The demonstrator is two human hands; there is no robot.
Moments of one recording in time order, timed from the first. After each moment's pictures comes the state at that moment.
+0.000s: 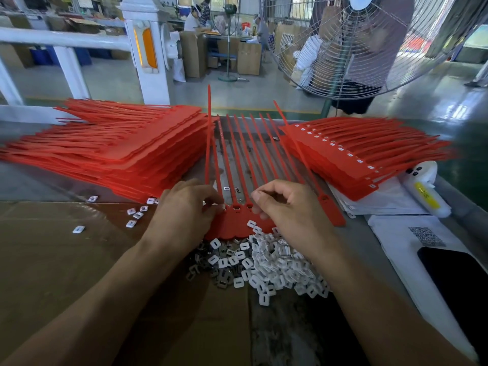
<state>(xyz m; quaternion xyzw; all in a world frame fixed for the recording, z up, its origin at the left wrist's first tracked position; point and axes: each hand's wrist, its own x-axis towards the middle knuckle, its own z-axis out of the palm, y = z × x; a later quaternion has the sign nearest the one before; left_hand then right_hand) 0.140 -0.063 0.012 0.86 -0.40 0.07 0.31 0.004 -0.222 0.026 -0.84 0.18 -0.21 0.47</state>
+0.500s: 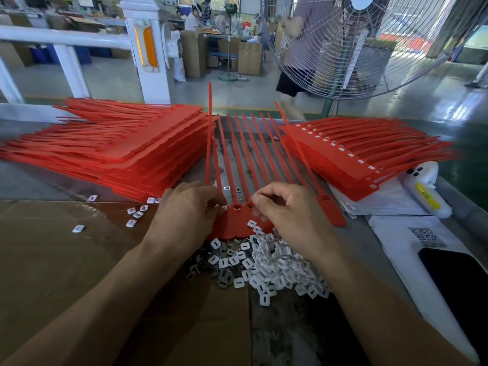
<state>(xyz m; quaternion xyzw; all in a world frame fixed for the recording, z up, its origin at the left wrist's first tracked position) 0.136 -0.062 0.013 0.86 -0.41 0.07 0.30 0.003 -0.222 0.025 -0.85 0.18 -0.19 0.45</state>
